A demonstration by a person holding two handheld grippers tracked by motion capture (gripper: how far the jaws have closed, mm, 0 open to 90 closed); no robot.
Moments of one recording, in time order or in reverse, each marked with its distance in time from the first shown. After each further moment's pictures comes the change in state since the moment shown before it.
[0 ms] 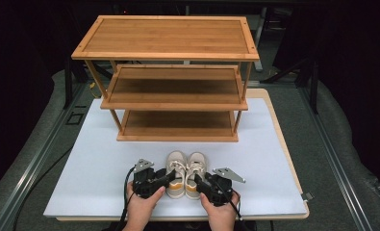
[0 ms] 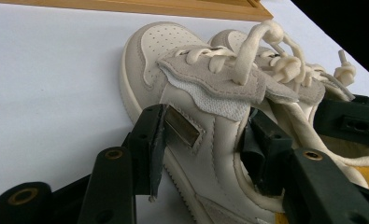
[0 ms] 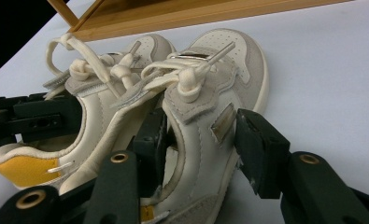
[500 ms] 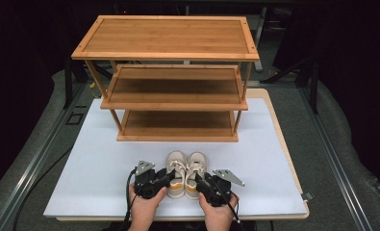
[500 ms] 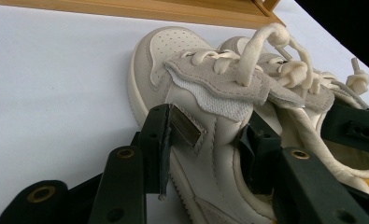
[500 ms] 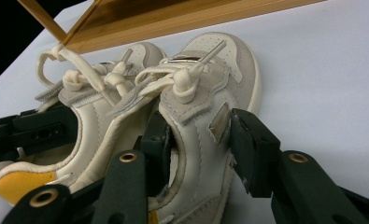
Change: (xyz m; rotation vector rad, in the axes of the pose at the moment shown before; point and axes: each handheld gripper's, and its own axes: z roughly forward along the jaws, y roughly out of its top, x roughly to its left) left arm -0.008 -0.004 0.002 -0.045 0.064 -0.026; right arm 0.005 -0.005 0.001 -0.045 -0.044 0.066
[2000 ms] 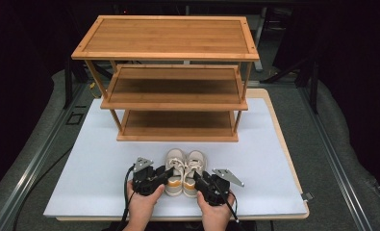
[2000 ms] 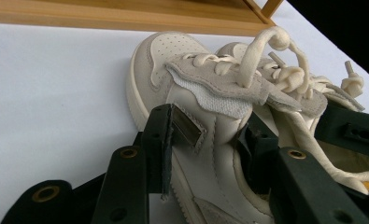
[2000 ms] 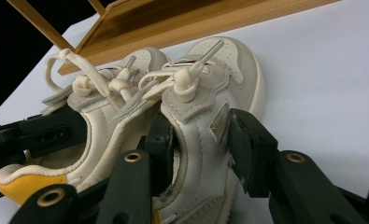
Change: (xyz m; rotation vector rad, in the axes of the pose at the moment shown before) left arm 0.005 0.011 -0.003 -0.006 -0.013 0.019; right arm 0.004 0.001 0.002 -0.026 0.024 0.047
